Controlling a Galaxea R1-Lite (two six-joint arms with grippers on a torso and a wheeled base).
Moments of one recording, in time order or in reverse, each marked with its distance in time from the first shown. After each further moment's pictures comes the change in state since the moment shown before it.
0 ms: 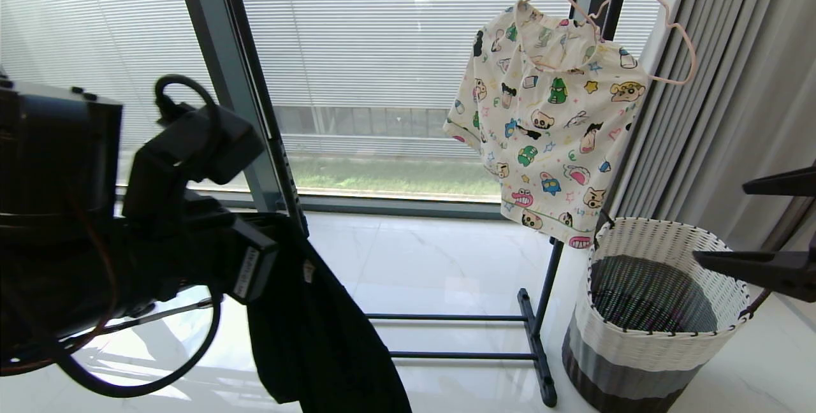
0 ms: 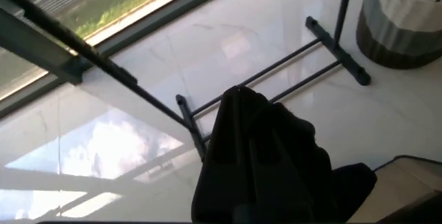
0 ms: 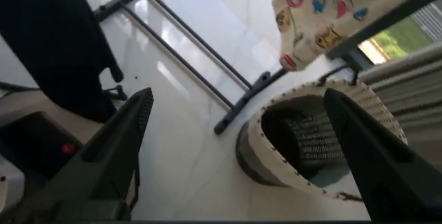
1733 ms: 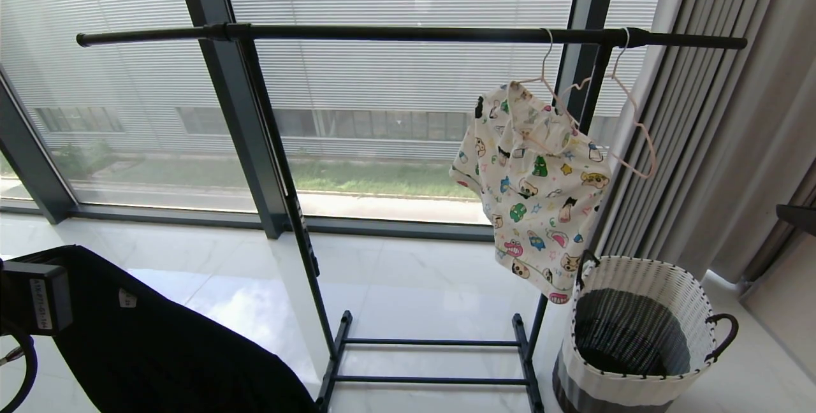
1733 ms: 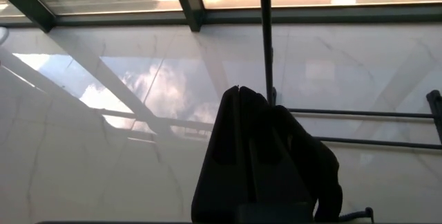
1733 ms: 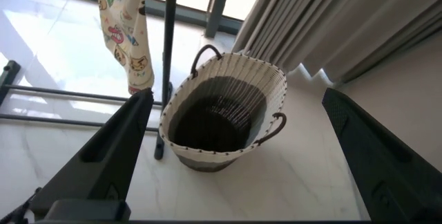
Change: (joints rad) left arm 0.584 -0.309 0.290 -0.116 -0.107 -0.039; right arm -0.491 -0.074 0.258 -0.373 -0.021 0.092
